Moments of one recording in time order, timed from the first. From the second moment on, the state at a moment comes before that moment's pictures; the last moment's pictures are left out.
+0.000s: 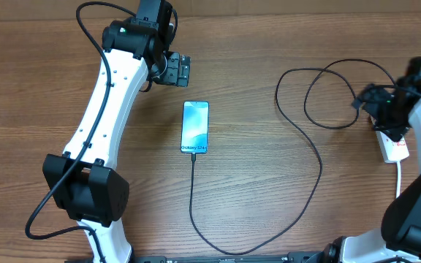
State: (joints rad) left arm -0.27 1.98 2.00 -1.24 -0.07 -0.16; right arm -0.34 1.71 1.34 -0.91 -0.09 0.38
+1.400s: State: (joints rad) left arm -0.27 1.98 2.00 -1.24 -0.07 -0.16; right arm -0.29 1.71 1.25 -0.84 -0.07 0.38
